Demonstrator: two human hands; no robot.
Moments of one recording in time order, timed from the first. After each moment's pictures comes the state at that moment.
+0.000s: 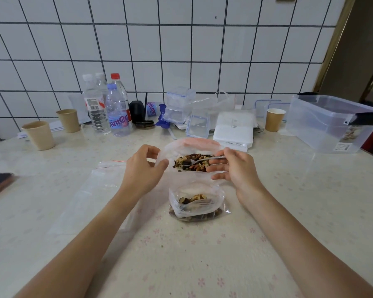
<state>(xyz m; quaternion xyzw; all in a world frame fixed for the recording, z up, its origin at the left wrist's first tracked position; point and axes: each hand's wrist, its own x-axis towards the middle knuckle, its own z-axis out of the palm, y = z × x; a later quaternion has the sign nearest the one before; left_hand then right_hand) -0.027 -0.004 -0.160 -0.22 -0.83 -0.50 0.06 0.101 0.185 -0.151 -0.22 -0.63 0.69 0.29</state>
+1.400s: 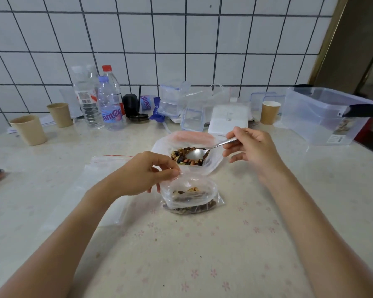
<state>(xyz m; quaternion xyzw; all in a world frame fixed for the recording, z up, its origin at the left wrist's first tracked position) -0.007 -0.021 -0.132 -0.44 -0.81 -0.36 -0.15 0.129 0.228 -0.124 -0.14 -0.71 0.62 0.30</state>
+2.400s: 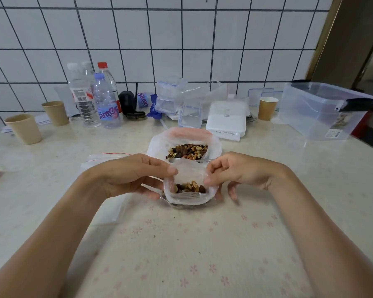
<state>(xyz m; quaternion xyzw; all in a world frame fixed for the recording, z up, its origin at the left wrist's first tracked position) -0.006 -0.032 -0.117 -0.29 -0.70 -0.47 -0.46 0.135 0.221 -0.134 -0.03 -0.82 0.55 -0.13</state>
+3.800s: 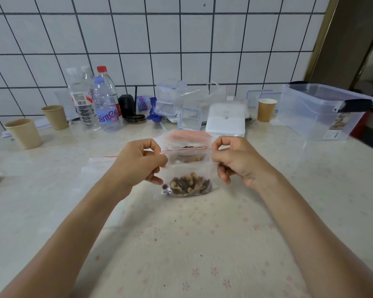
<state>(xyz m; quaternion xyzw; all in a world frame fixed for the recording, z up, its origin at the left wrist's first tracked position) 0.011 -0.015 -0.116 -0.24 -0.76 -0.59 -0.16 0.125 0.200 -0.127 -0.13 -0.75 0.63 0.16</state>
